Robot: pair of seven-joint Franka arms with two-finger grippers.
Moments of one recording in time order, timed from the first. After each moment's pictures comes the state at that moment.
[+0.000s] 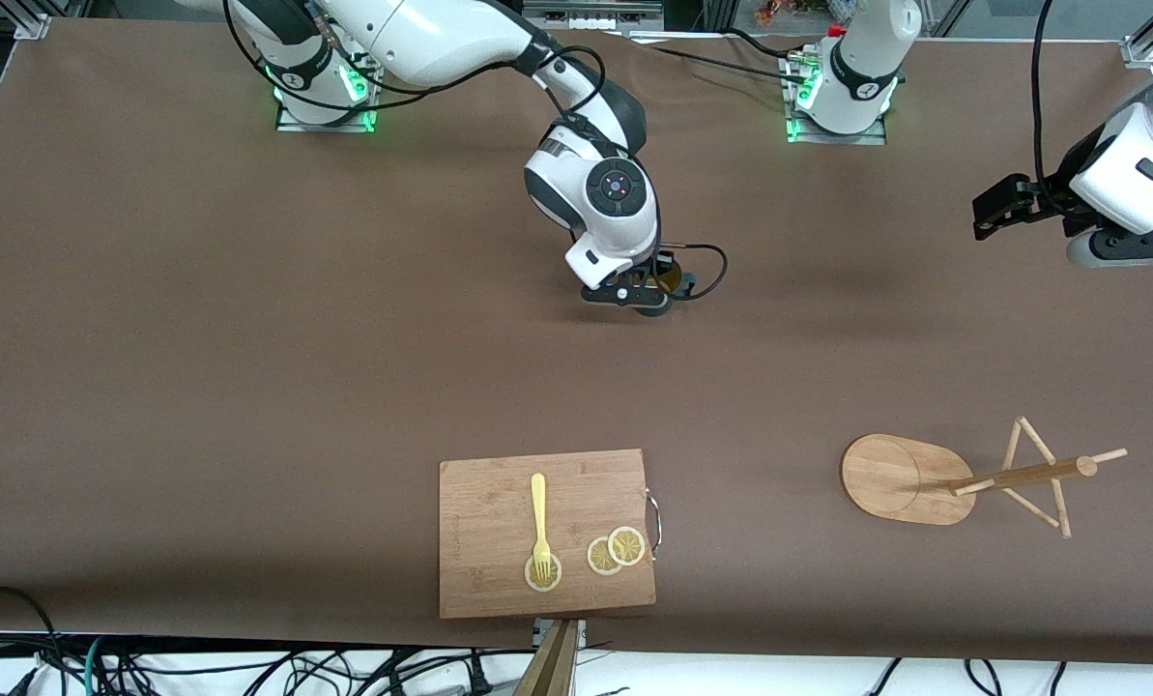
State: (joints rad) left arm 0.08 0.06 -0.19 -1.50 0.05 1.43 -0.15; right arm 0.74 0.85 0.24 -1.30 0.00 2.14 1.00
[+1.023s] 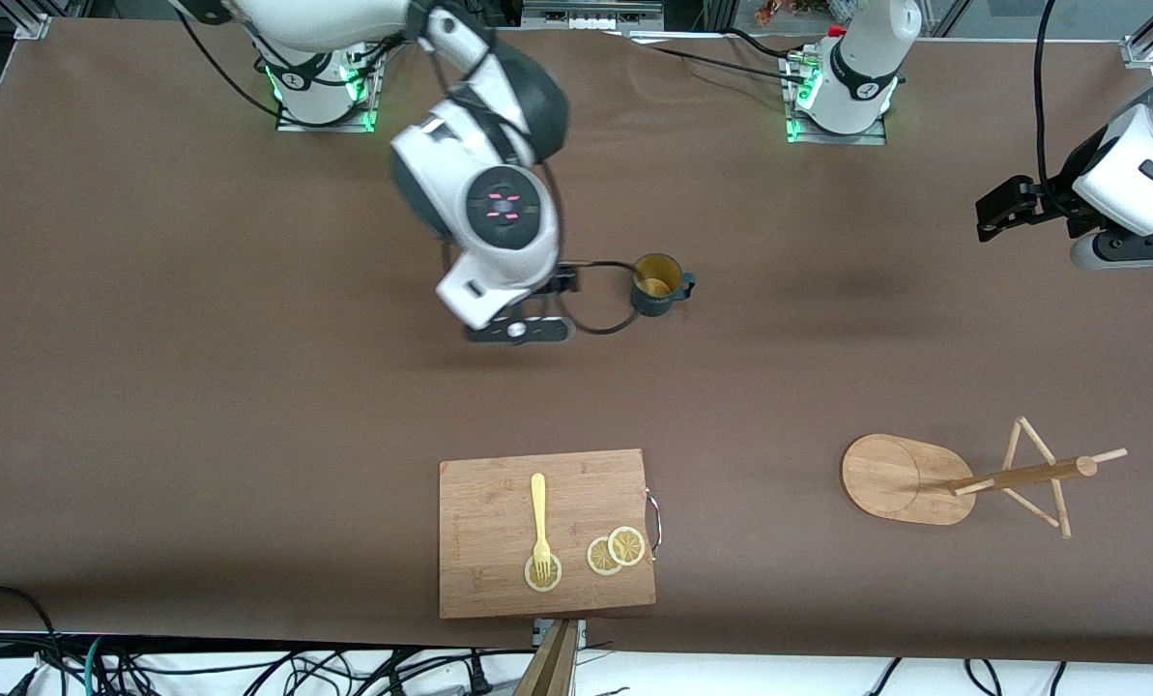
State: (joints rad) left arm 0.08 0.06 -0.18 -1.50 0.06 1.44 -0.15; right arm 0.50 0.68 0.21 -1.06 -0.10 1.54 0.61
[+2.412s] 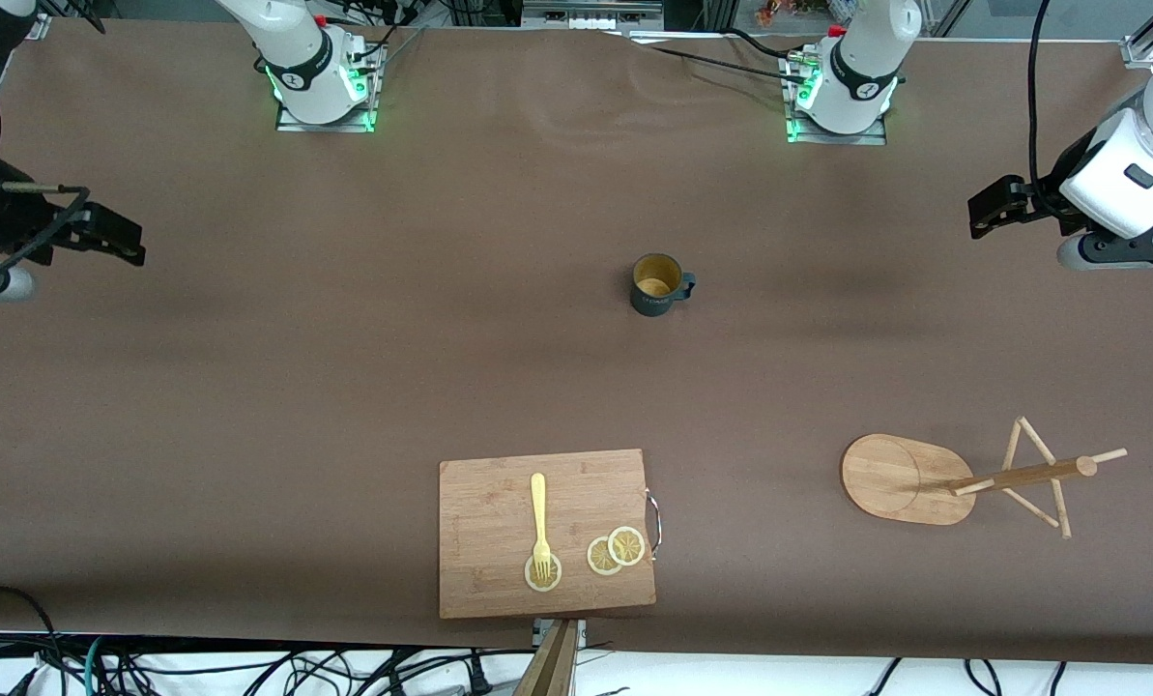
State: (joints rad) left arm 0.08 0.06 -0.19 -1.50 0.06 1.42 -0.15; right arm -0.03 0.17 0.12 -1.33 -0.07 1.40 0.06
